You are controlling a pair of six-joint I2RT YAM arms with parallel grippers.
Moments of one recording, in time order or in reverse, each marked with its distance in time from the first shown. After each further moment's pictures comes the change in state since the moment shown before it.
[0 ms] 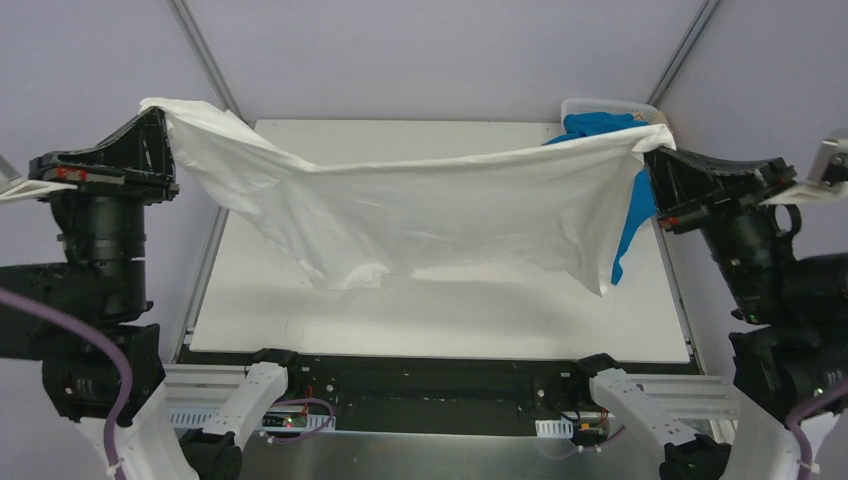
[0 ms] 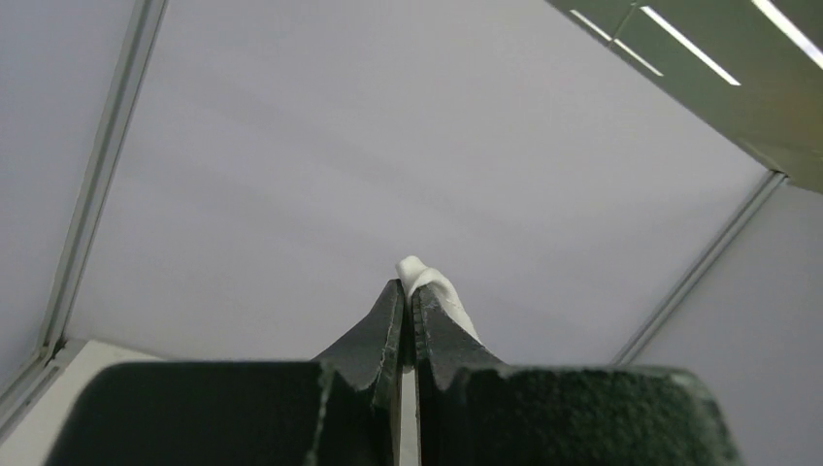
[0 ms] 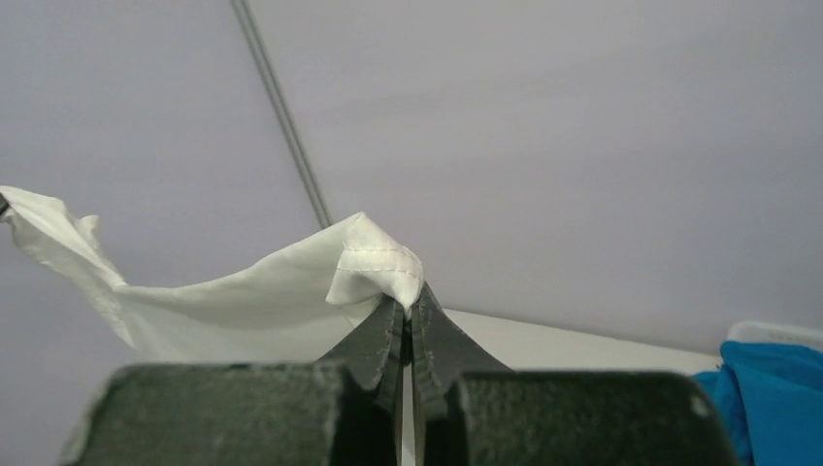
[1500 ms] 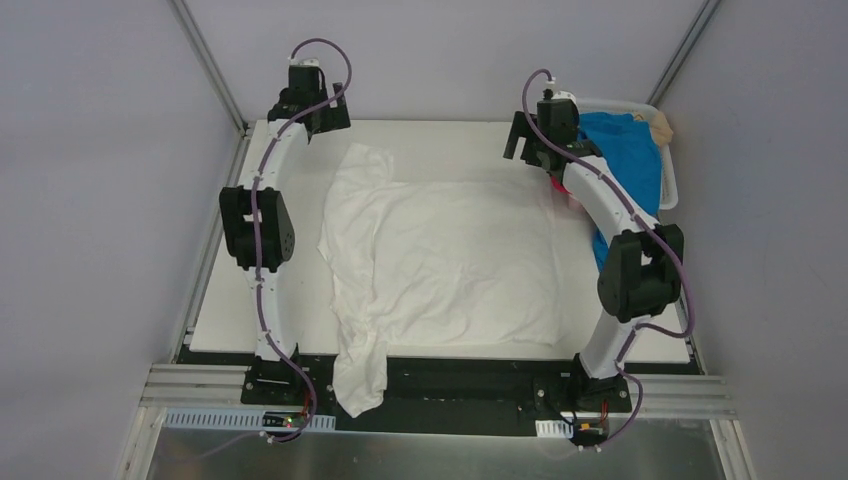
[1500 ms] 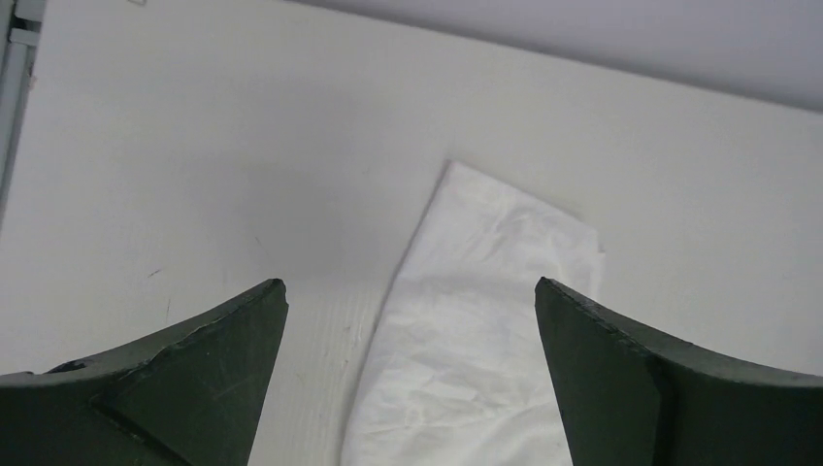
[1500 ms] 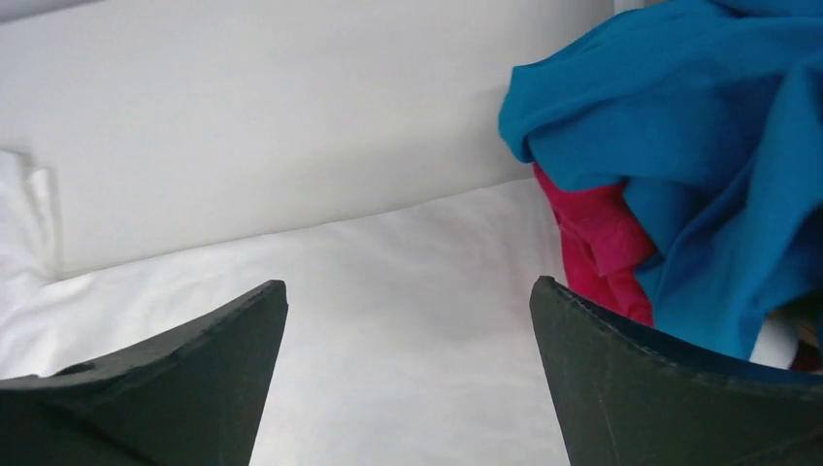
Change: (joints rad) left arm 0.000 1.412 0.281 -0.003 0.032 0.304; right arm -0.072 1.032 -0.156 0.160 0.331 -0.019
